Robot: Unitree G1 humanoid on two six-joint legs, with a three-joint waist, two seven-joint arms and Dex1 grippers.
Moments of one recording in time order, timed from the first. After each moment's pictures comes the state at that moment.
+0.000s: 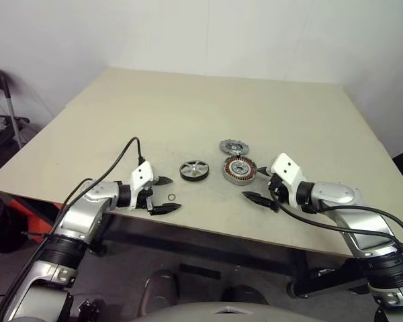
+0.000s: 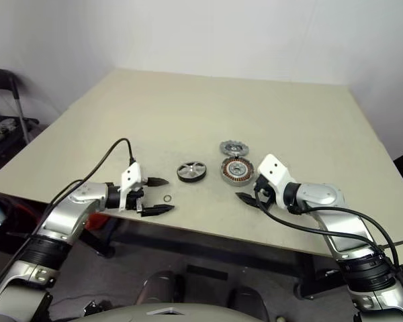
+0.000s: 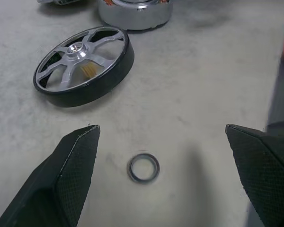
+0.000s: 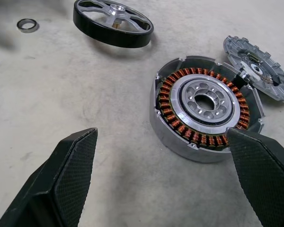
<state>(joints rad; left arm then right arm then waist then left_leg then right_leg) -0.32 0.54 -0.17 0.15 -0.17 0.22 -1.10 -0.18 -0.70 0.09 -0.29 0.21 0.59 0.80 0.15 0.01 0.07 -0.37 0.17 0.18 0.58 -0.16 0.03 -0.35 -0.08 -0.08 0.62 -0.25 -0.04</state>
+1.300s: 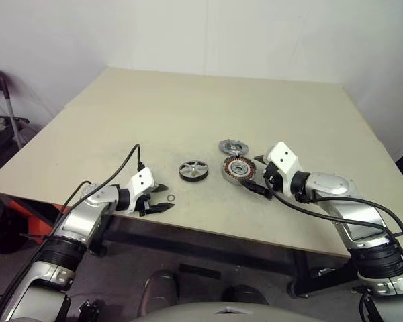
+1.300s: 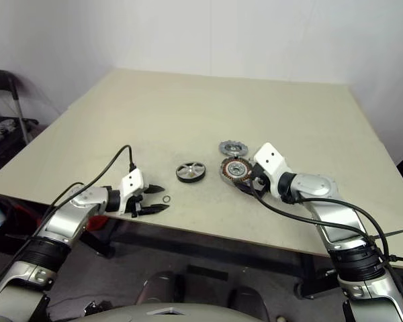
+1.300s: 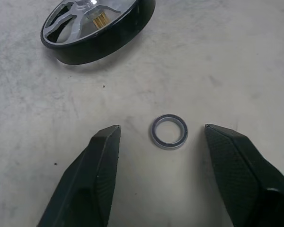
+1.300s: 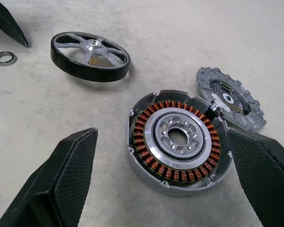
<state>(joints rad) -0.29 0.56 -0.19 0.20 -0.12 0.17 -1.06 -0.26 -0.65 0.09 -0.28 0.20 0.62 0.74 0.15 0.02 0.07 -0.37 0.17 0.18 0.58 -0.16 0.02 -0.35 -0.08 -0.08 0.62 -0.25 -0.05</state>
